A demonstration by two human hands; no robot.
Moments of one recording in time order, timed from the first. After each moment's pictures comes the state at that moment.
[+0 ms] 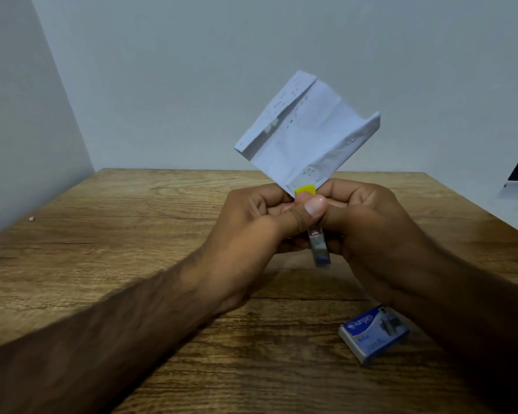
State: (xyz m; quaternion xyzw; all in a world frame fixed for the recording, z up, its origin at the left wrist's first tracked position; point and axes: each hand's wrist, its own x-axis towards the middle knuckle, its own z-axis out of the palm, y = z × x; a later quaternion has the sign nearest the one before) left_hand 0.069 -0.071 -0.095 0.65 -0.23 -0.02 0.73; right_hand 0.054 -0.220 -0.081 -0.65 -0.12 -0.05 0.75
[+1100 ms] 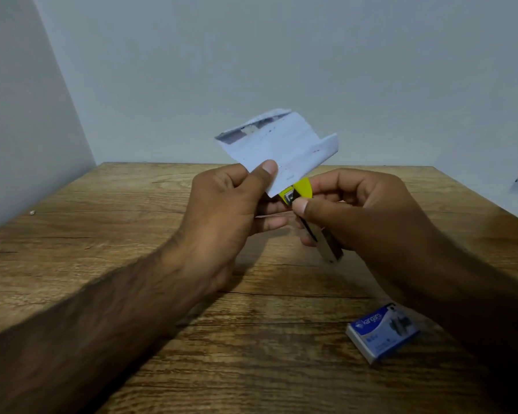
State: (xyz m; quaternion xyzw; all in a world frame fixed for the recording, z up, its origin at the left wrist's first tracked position) left_hand 0.089 -0.054 -0.090 0.63 -0.11 0.06 0.77; right_hand 0.053 -0.221 -0.077 -0.74 -0.09 -0.09 0.66
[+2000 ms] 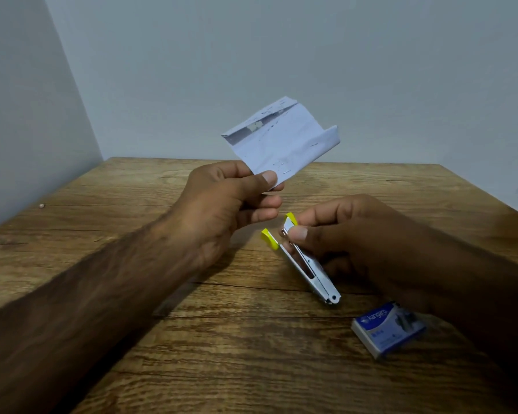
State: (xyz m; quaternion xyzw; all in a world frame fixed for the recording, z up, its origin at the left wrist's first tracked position) left_hand 0.102 -0.037 -0.085 0.62 -0.06 -0.02 0.78; right_hand 0.050 -0.221 -0.076 -0.74 -0.07 0.17 0.64
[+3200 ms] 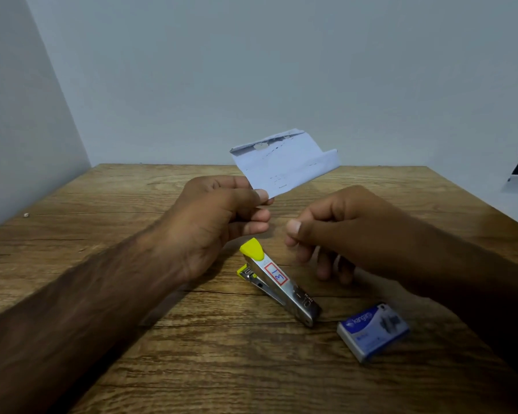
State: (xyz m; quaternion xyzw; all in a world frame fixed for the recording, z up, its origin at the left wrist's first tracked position) left_hand 0.106 -0.040 -0.091 0.64 -0.06 -0.05 0.77; right_hand 0.061 -0.237 -0.075 -0.87 -0.11 0.04 0.48
